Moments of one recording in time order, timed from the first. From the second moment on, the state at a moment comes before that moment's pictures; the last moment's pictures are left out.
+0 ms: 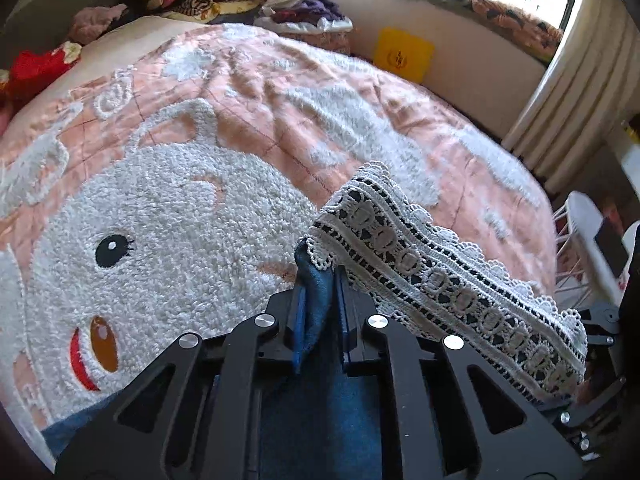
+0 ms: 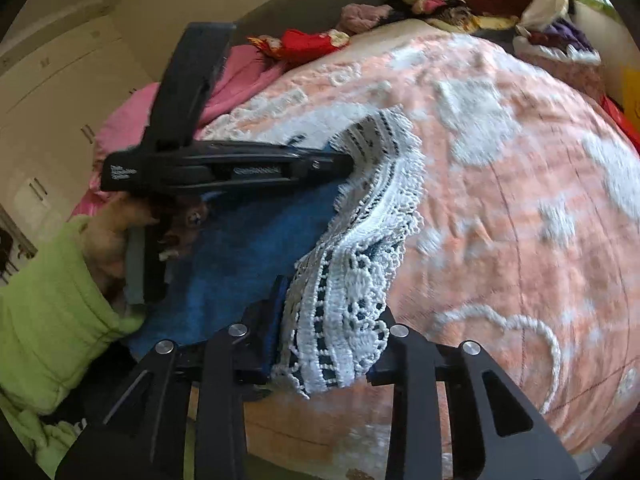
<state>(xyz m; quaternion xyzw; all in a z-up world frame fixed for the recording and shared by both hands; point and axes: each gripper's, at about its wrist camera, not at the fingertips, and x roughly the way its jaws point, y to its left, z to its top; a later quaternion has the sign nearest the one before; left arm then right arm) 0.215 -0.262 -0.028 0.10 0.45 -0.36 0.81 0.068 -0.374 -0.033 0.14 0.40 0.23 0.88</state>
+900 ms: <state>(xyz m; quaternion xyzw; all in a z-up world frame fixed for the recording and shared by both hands) 0.164 -0.028 -0.007 -0.11 0.42 -0.22 0.87 0.044 -0.171 -0.003 -0.07 0.39 0.38 0.84</state>
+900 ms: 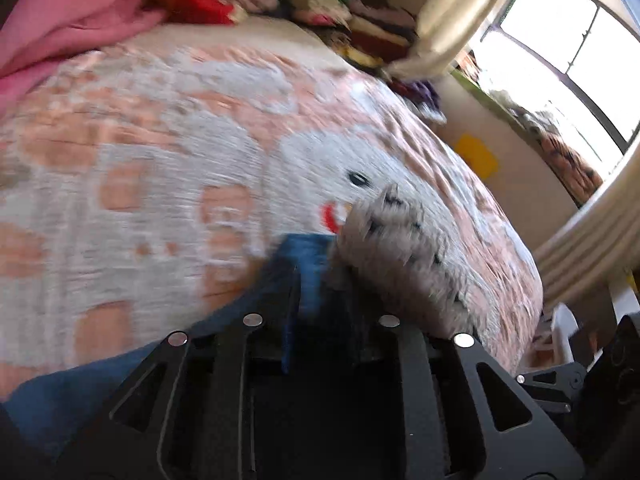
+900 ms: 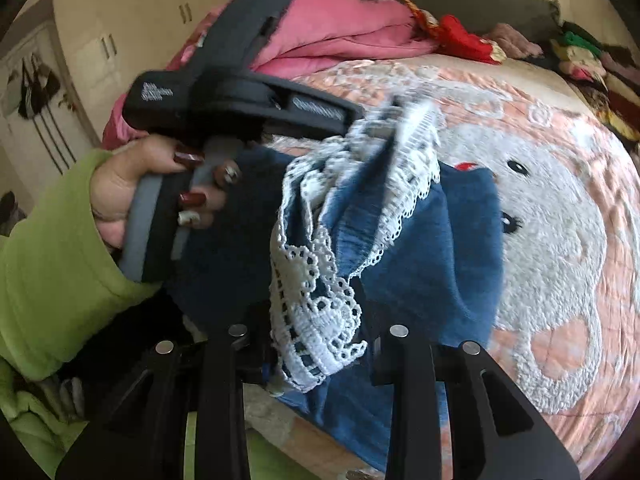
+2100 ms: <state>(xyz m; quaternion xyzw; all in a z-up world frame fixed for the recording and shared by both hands) 0.159 0.015 -0.019 -0.22 0.44 -0.22 0.85 0.137 -0.174 -0.009 -0.05 0.40 0.32 0.86</state>
